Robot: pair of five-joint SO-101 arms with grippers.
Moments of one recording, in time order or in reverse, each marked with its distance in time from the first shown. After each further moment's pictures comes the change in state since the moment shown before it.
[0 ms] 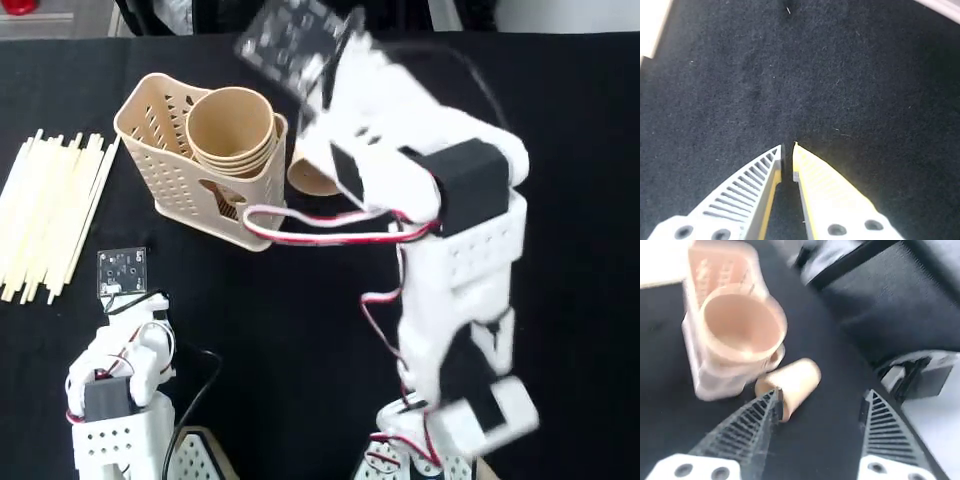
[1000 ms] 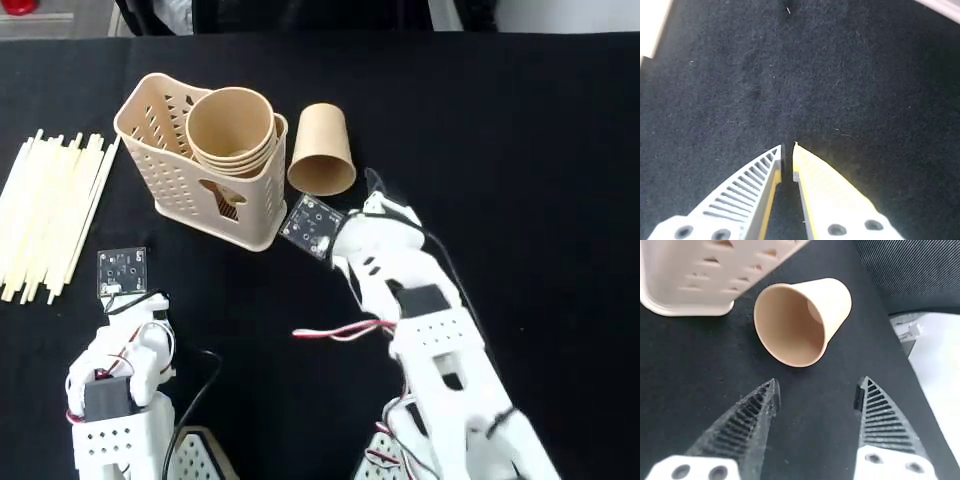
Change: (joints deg) left arm 0.0 0.0 0.0 0.0 0.0; right arm 9.5 -33.7 109.1 -82.1 13.9
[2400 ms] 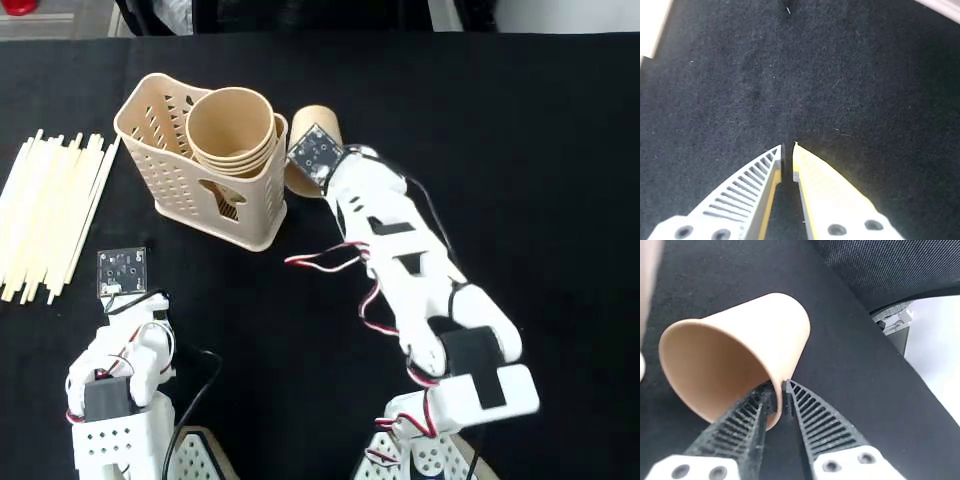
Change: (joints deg) left arm 0.0 0.0 0.0 0.0 0.0; right arm 3.0 42.0 -21.3 -27.1 -9.4
